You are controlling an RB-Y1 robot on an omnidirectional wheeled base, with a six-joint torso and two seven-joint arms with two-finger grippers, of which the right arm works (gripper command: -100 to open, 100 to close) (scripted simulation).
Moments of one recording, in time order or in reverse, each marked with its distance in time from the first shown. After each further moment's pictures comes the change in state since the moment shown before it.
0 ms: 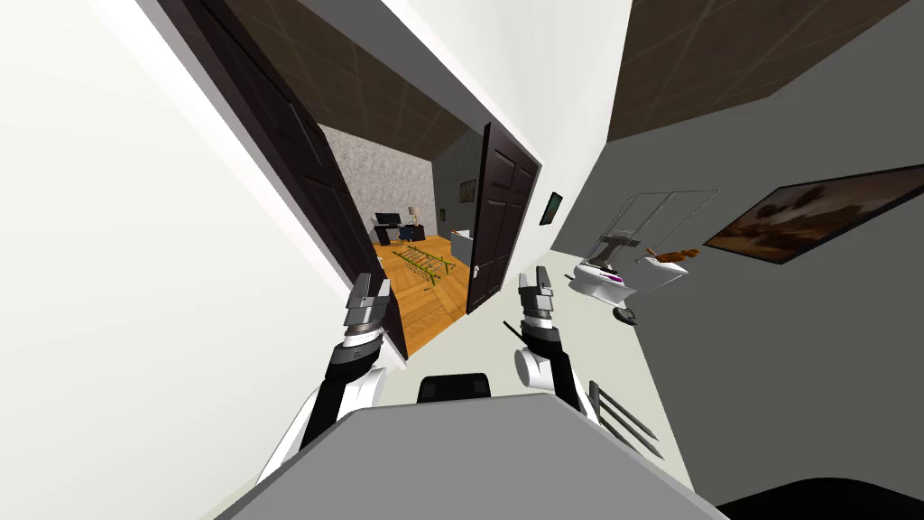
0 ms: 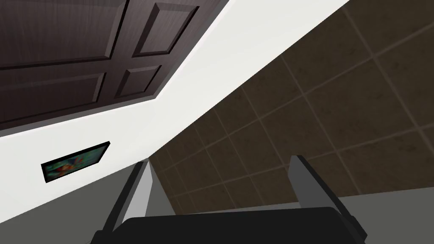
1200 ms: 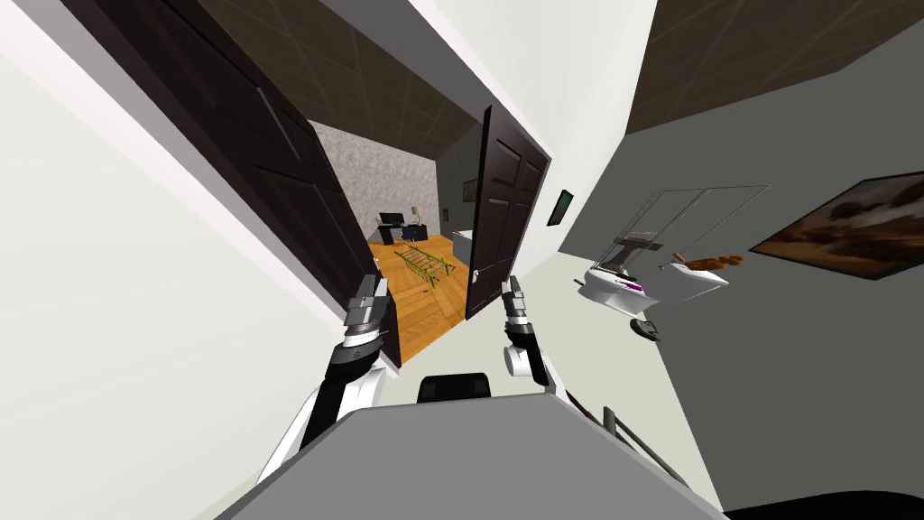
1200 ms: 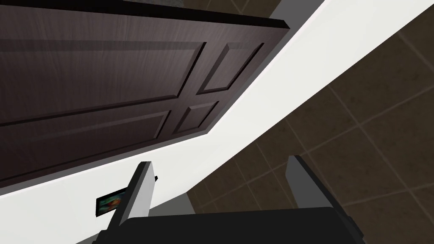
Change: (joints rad) arm -0.122 -0.058 0.016 0.312 0.052 -0.067 -0.073
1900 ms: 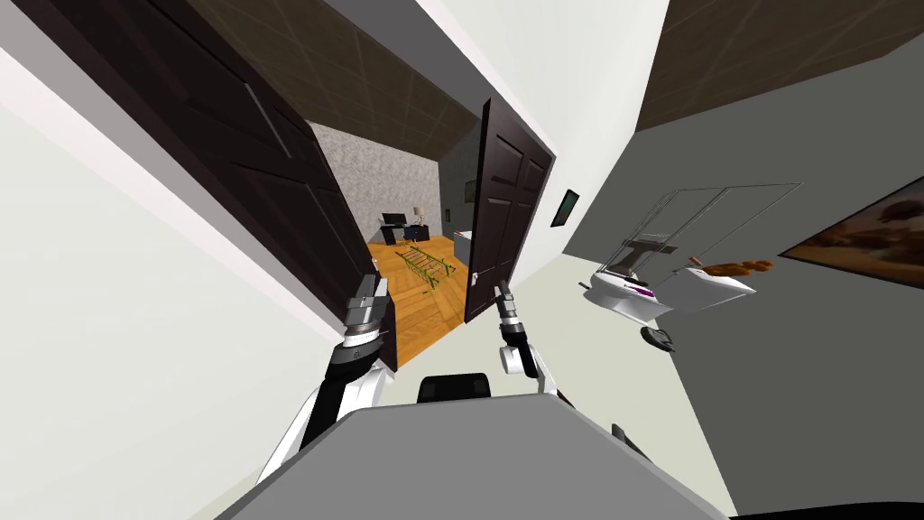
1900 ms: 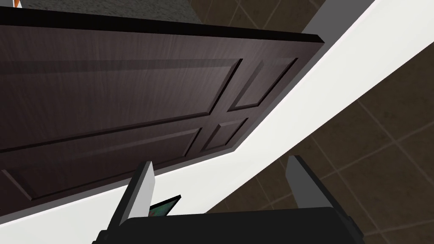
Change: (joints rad) arm -0.067 -0.023 0.010 0.176 0.030 -0.037 -0.043
